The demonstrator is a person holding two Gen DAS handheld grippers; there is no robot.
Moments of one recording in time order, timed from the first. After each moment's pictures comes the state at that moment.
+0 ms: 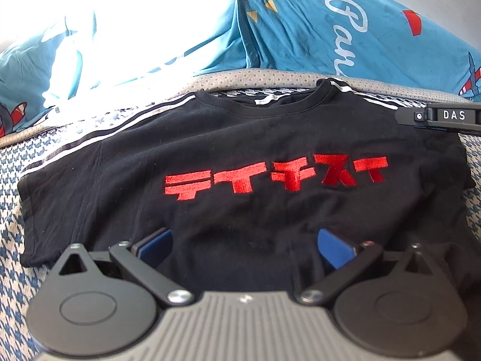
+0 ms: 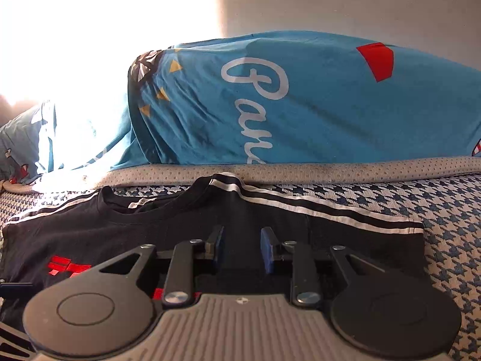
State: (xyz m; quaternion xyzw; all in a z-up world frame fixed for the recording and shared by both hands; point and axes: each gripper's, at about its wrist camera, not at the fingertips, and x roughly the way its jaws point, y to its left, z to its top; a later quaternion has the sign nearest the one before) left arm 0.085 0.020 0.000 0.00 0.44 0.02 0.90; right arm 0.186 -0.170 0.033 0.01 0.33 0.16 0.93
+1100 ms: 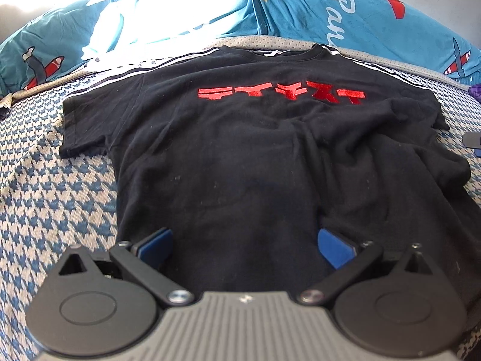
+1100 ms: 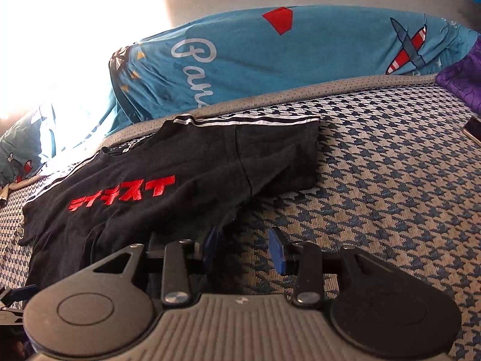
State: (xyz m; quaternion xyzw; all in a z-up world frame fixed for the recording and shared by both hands) left arm -0.033 0.027 -0.008 -0.01 0.45 0.03 0.89; right arm 0.050 -0.241 0.058 0.06 0.39 0.09 0.91
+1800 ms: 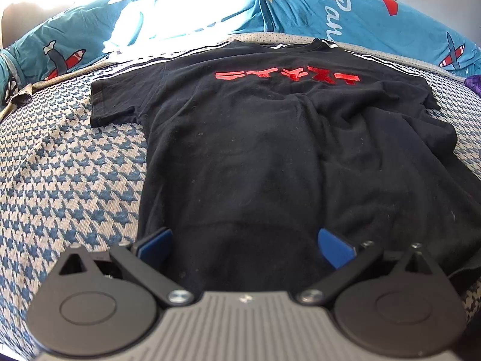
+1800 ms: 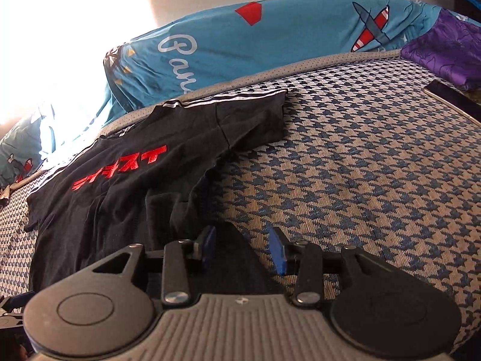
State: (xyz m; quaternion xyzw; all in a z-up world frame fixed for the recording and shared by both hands) left arm -0.090 0.032 -0.008 -0.01 0.44 0.04 0.90; right arm -0.021 -0.267 0.052 0.09 0.40 0.06 0.91
